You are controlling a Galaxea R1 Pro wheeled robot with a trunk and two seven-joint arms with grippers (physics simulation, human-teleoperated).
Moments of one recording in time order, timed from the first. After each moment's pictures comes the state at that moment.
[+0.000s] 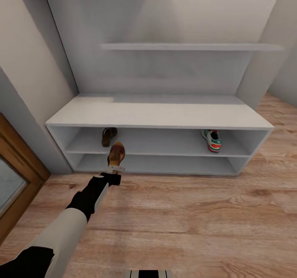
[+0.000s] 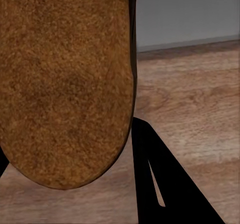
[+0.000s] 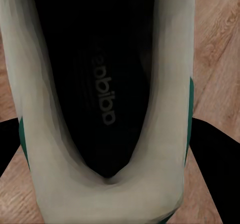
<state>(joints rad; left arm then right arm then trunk) -0.84 -0.05 -0.09 -0.64 -0.07 0.44 -0.03 -0.34 -0.43 -1.23 -0.66 0.22 0.00 0.15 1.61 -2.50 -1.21</state>
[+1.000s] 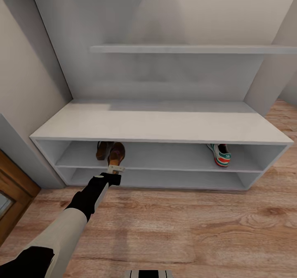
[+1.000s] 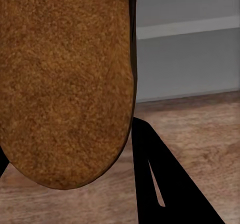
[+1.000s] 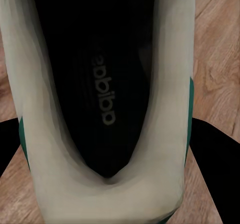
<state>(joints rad) -0.84 -0.05 -0.08 -0.64 -0.07 0.43 -0.03 -0.34 -0.43 -1.23 -0.66 0.22 0.00 0.15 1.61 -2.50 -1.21</state>
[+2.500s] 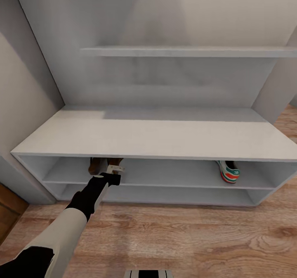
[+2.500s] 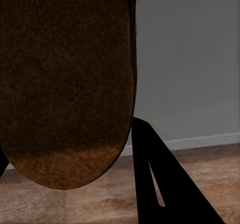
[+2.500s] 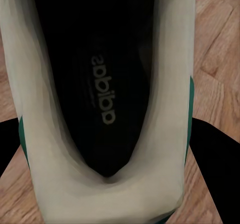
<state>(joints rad) -0.84 -0.05 -0.08 -0.64 -0.07 0.43 -0.02 -0.34 -0.43 -1.23 -0.66 0.22 -0.03 0.15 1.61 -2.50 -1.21</state>
